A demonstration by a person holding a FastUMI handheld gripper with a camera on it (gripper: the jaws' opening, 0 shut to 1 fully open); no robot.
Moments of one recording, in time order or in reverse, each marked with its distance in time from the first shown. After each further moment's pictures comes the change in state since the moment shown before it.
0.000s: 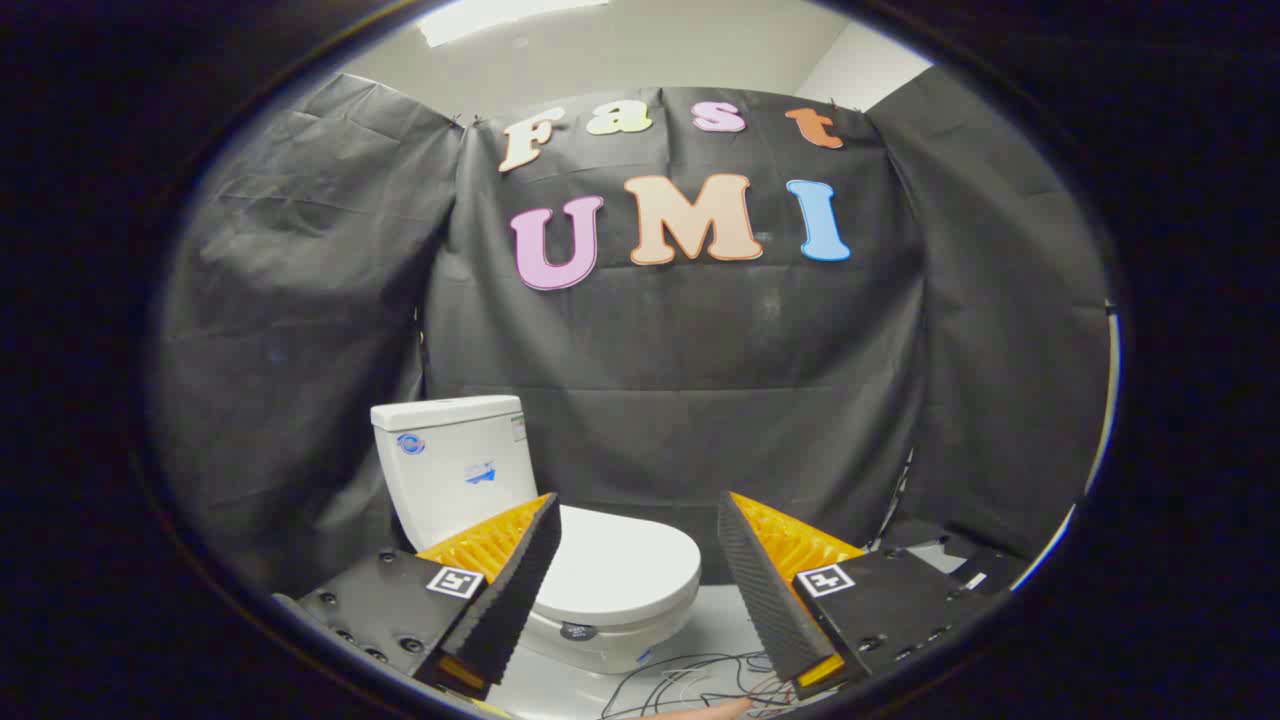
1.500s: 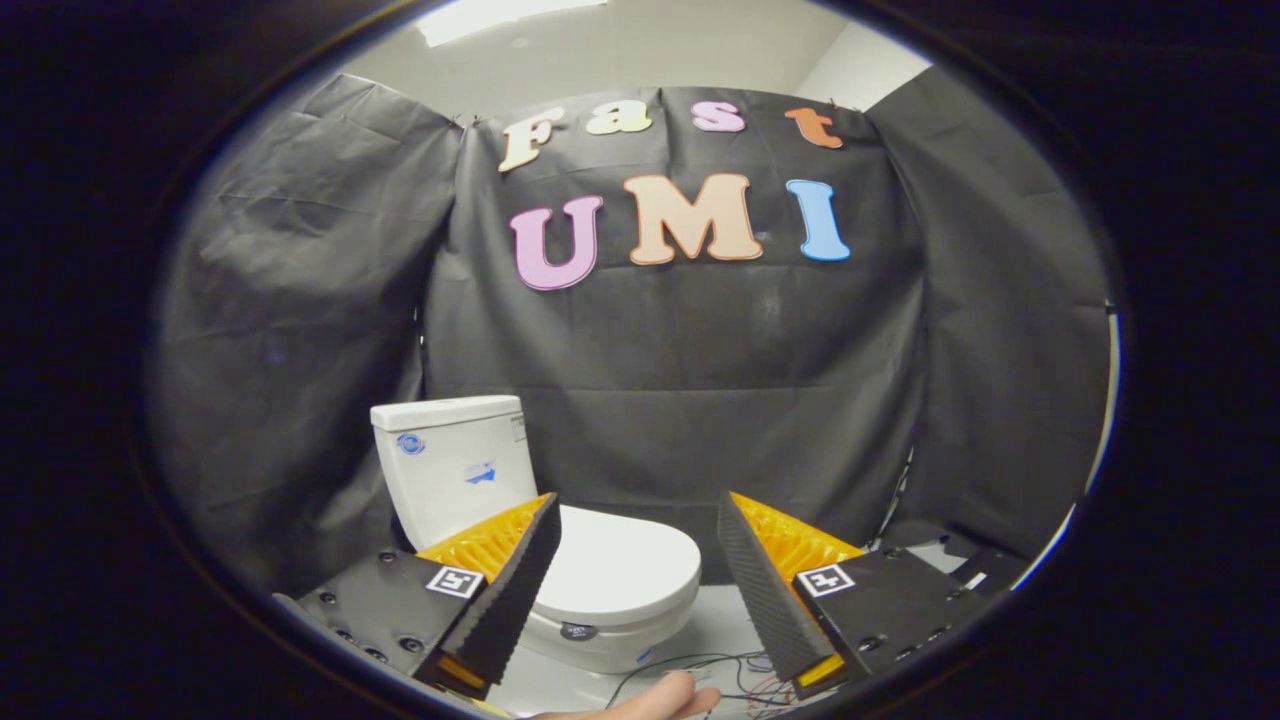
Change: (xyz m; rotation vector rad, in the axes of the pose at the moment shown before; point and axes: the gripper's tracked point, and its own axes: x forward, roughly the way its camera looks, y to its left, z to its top) arm 0.003 0.000 0.000 0.007 -0.006 -0.004
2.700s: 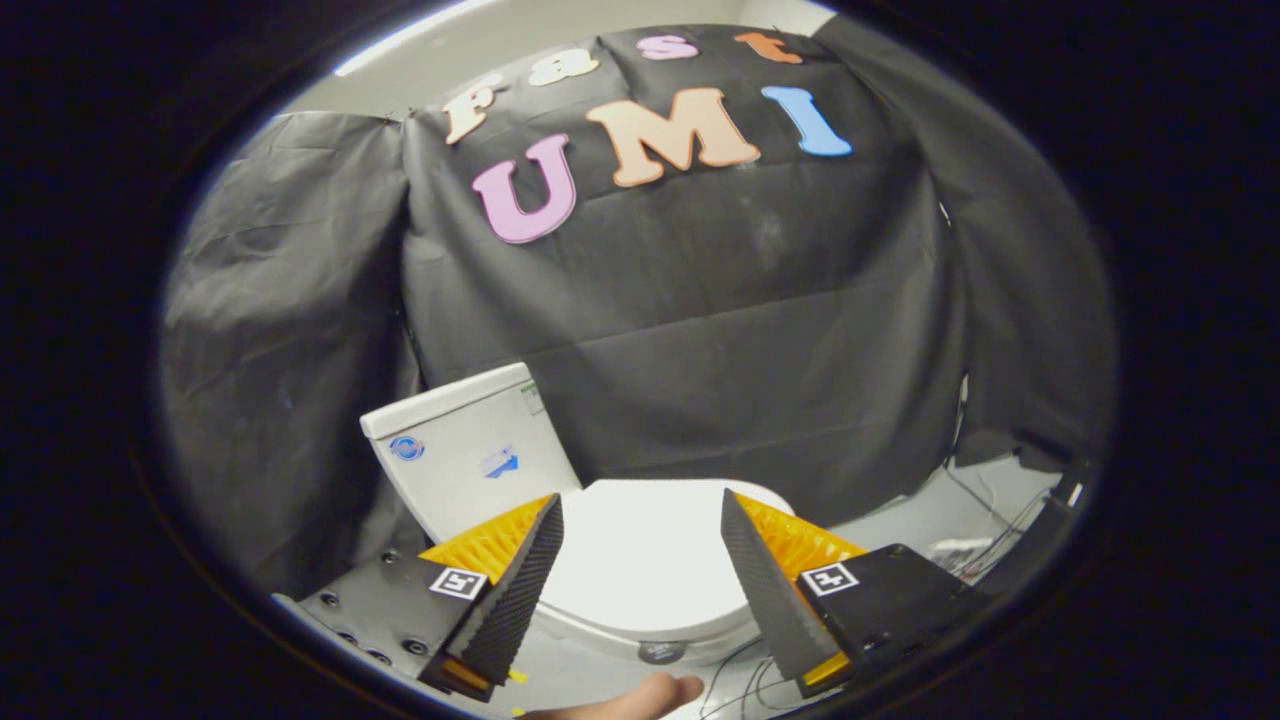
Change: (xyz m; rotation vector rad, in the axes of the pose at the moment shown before) arm 0.107 0.063 -0.098 0.250 0.216 0.053
